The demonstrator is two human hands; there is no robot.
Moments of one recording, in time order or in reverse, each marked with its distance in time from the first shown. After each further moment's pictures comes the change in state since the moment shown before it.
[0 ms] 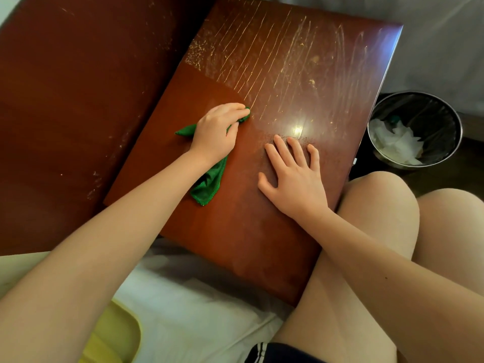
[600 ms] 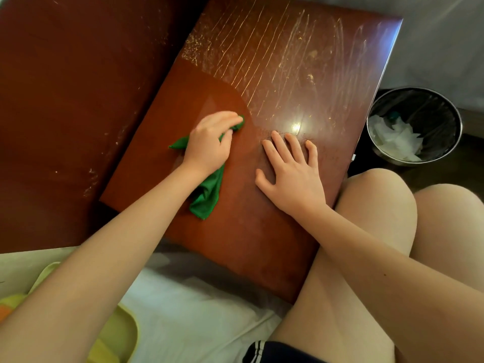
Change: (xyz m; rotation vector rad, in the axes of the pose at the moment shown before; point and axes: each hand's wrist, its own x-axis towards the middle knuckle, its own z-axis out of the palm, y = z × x) left_hand -0.026 0.001 0.001 -0.053 0.054 -0.034; right_hand 0.000 0.001 0.002 0.004 0.010 -0.004
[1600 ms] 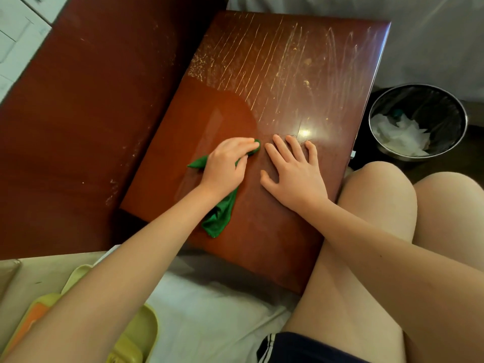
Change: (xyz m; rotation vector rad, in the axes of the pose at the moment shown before) left_hand -0.027 0.023 0.001 0.006 -0.072 0.092; right_hand 0.000 0.001 -0.001 0.023 -0.039 -0.003
